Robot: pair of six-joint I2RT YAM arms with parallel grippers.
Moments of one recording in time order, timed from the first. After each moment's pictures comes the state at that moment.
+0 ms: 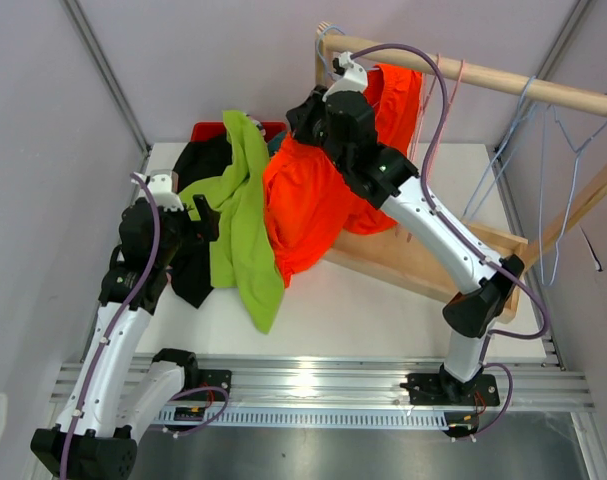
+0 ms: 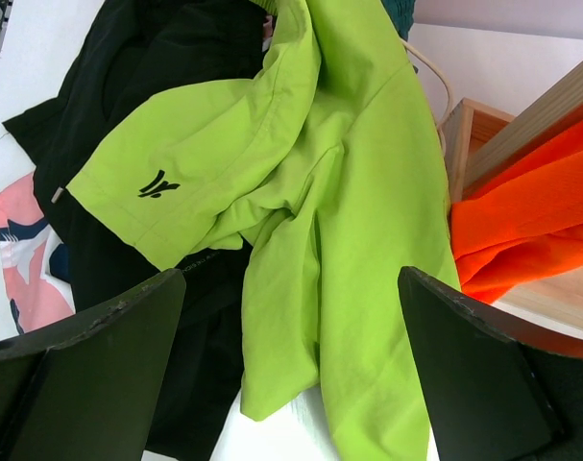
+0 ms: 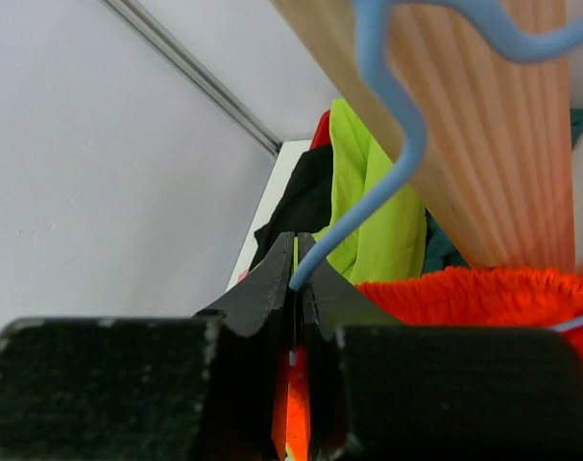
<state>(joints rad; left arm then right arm) -0.12 0.80 0.89 -0.40 0.01 -0.18 0.79 1.83 2.12 -0.34 0.33 0.59</state>
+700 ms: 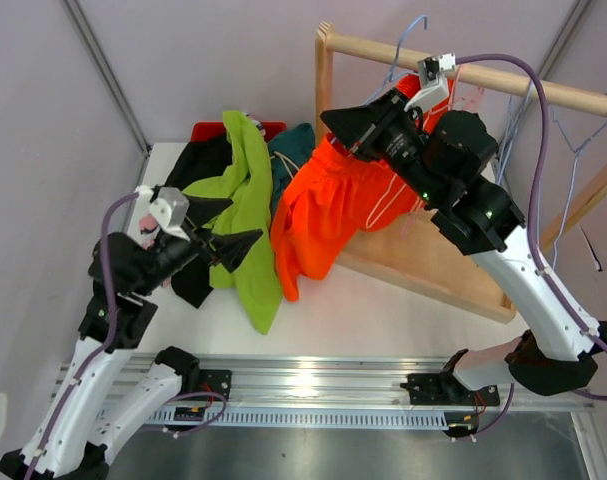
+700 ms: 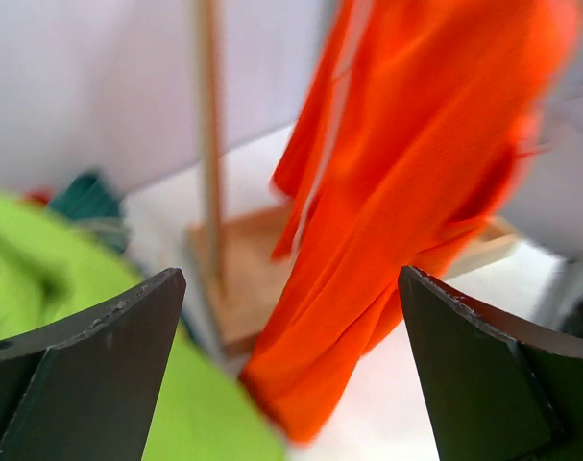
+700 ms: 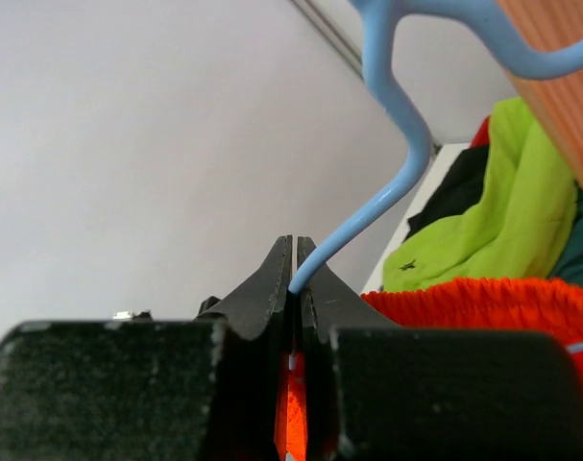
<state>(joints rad) -0.40 0.66 0.96 -0.22 0.38 -0.13 0.80 1.40 1.92 -0.35 0.13 0.77</state>
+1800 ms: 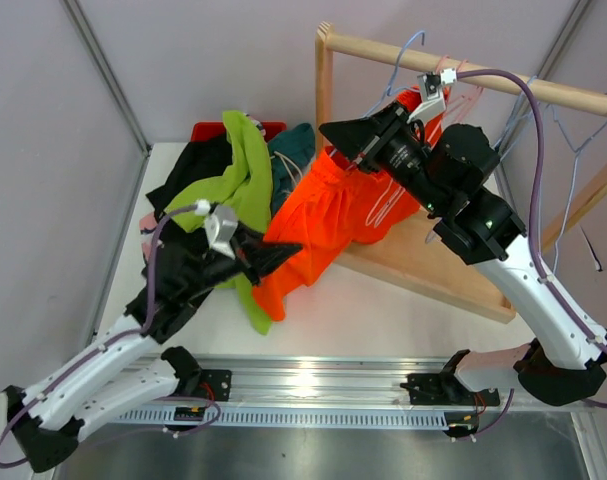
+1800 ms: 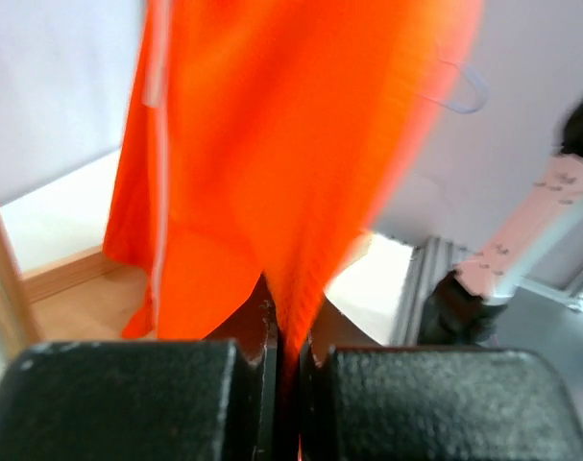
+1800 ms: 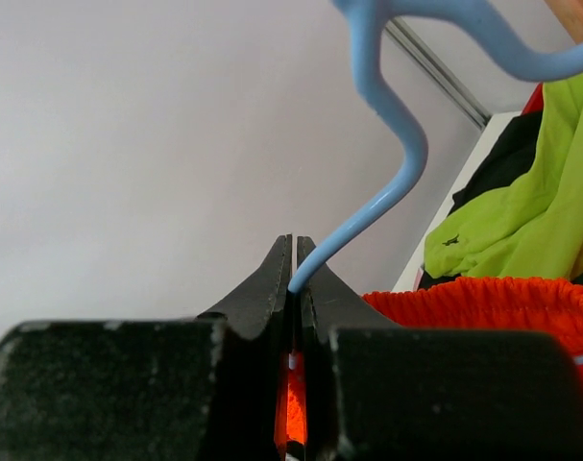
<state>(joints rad) -0.73 0.77 0.77 0.23 0.41 -0.28 0.79 1.30 1.76 -0.27 0.05 0.88</state>
